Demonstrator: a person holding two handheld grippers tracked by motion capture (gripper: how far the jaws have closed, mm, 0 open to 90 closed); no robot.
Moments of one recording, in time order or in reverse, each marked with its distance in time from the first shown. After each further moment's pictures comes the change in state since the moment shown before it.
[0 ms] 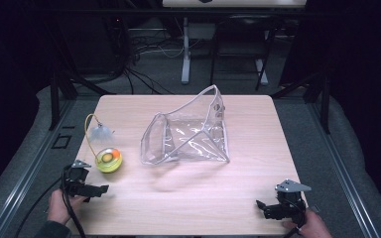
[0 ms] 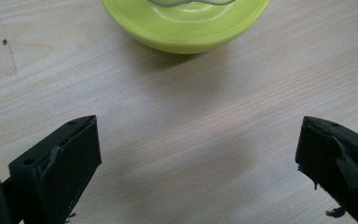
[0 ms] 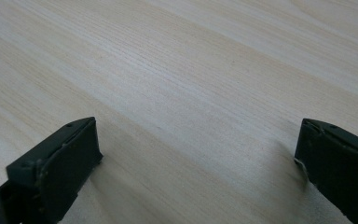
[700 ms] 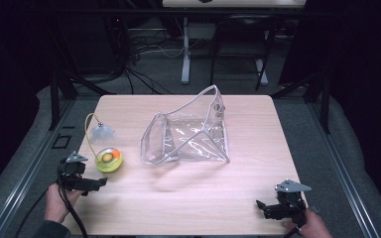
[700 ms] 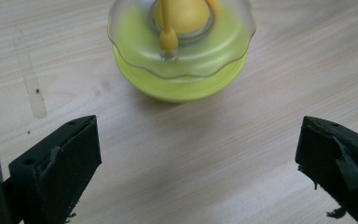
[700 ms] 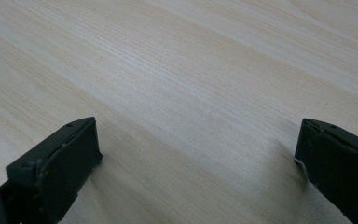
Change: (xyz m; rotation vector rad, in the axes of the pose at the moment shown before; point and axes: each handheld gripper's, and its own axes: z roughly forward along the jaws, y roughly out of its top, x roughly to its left) left arm -0.001 0.021 -0.019 -0.078 0.020 0.029; right arm 0.000 0.000 0.000 0.000 0.000 0.000
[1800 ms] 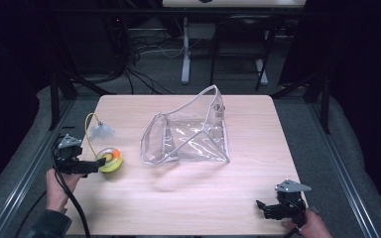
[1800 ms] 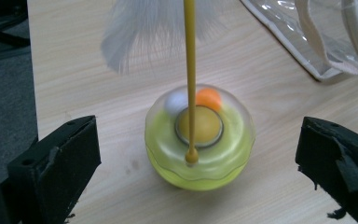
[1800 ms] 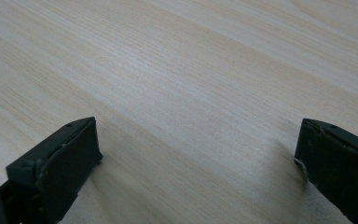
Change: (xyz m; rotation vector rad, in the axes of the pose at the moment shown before) left arm 0.007 0.039 -0.017 -0.191 0.041 -0.004; right arm 0.000 0.000 0.000 0.000 0.000 0.000
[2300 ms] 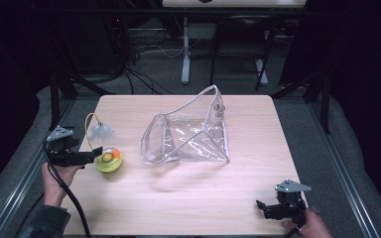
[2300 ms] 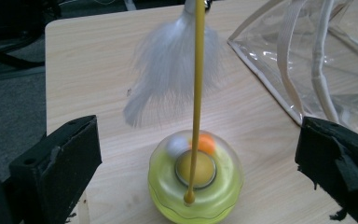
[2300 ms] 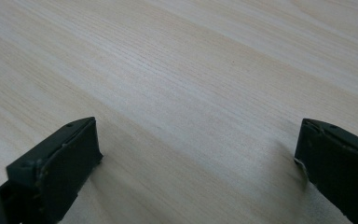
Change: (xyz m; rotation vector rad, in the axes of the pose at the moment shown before) left arm 0.007 0.021 -0.018 -0.109 -0.020 -0.059; right arm 0.000 0.000 0.000 0.000 0.000 0.000
